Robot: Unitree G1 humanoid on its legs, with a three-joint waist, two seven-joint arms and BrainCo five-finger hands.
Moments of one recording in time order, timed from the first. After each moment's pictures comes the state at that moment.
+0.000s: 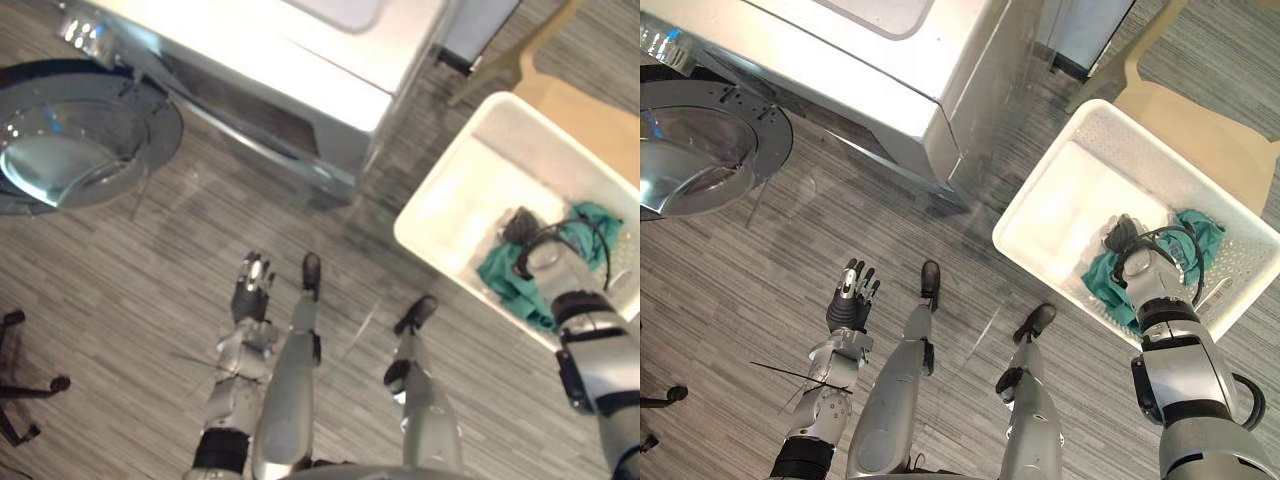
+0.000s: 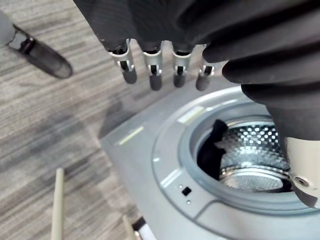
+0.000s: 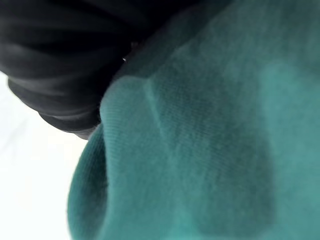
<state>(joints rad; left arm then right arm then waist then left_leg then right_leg) -0.02 0.01 0.01 0.22 -0.62 -0.15 0.00 -0.78 -0.63 0.15 1.08 -0.43 0.05 0.00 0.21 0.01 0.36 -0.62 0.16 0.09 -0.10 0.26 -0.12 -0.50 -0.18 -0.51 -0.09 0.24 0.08</state>
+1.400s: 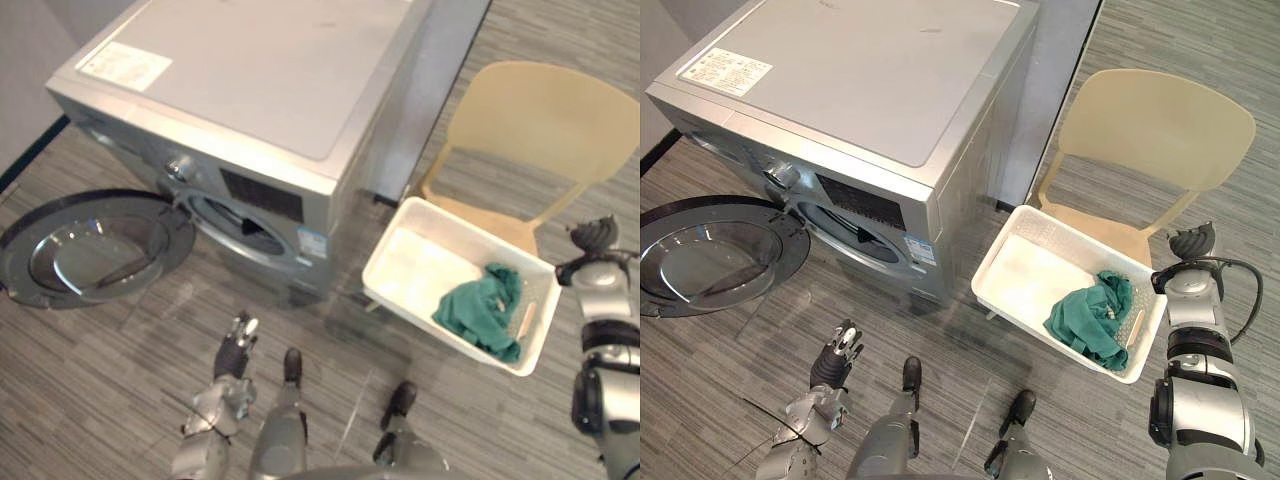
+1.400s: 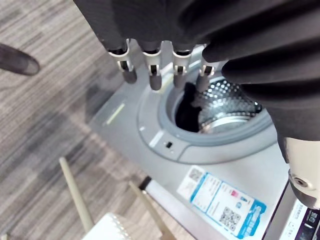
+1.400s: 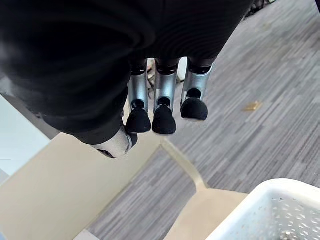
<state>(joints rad) 0.19 0.17 -0.05 0.33 -0.54 -0.13 -0.04 -0.61 -0.64 -0.25 0.92 -0.23 0.04 -0.18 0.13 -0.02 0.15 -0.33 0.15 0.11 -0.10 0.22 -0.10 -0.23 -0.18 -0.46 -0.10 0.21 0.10</state>
